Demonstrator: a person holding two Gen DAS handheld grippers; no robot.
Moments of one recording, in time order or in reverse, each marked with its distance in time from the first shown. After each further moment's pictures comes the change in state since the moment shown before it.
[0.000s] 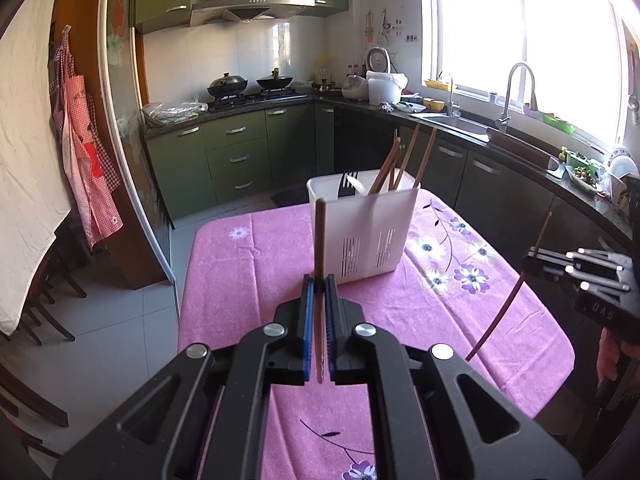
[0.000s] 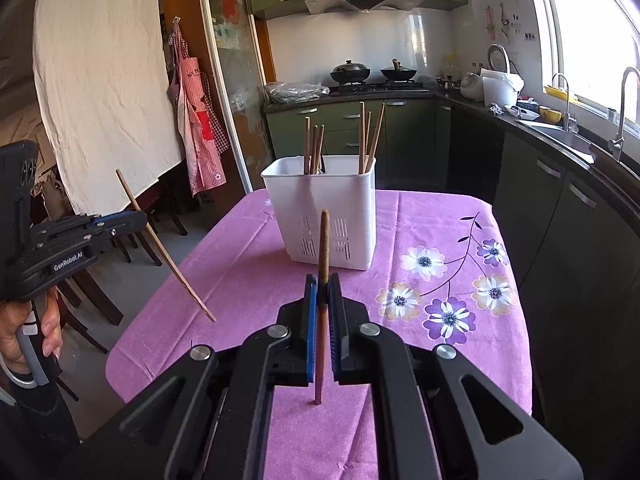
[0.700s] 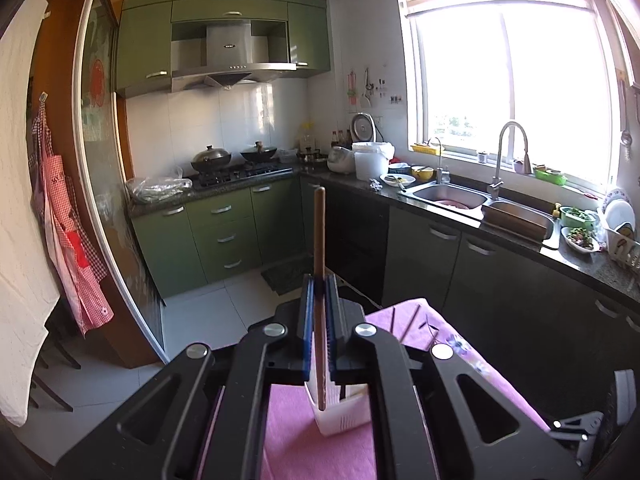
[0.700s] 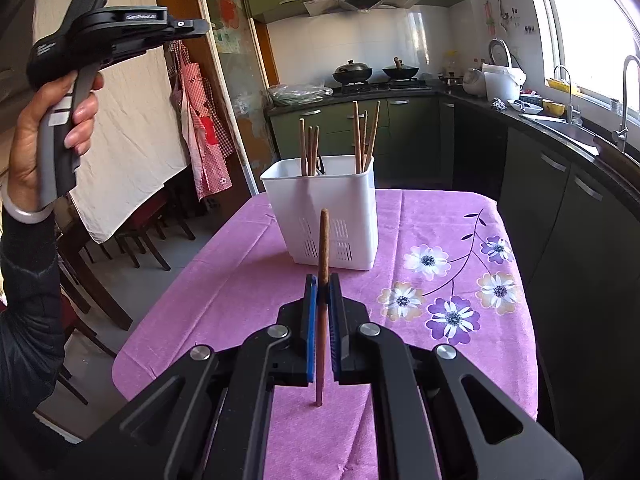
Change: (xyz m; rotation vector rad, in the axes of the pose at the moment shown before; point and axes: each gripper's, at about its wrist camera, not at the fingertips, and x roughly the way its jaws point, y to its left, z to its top) left arm 0.021 -0.007 0.186 0.052 -0.213 -0.030; right arm 0.001 -0.009 0.001 0.026 -0.005 0.034
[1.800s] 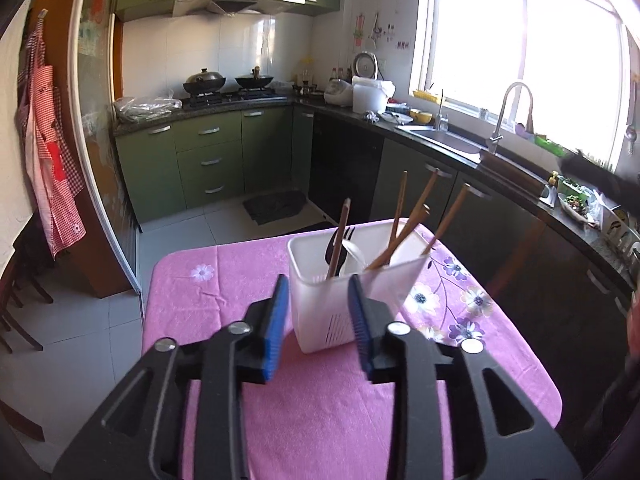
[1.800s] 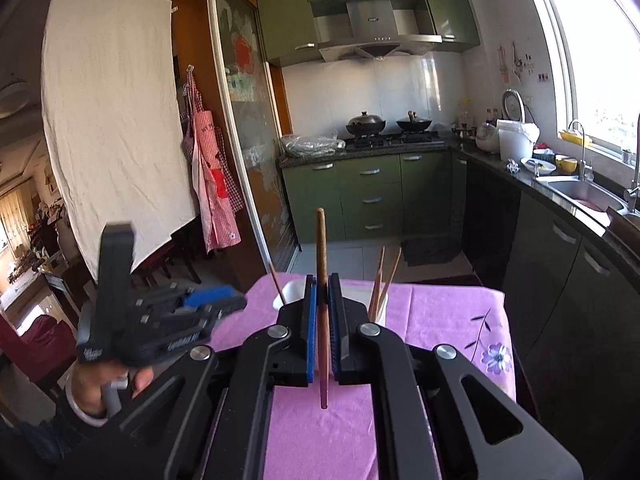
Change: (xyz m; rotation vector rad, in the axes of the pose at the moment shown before) left arm 0.026 0.016 -0.140 -0.112 0.197 -0.077; right arm -0.001 0.012 0.133 -0.043 -0.179 0.027
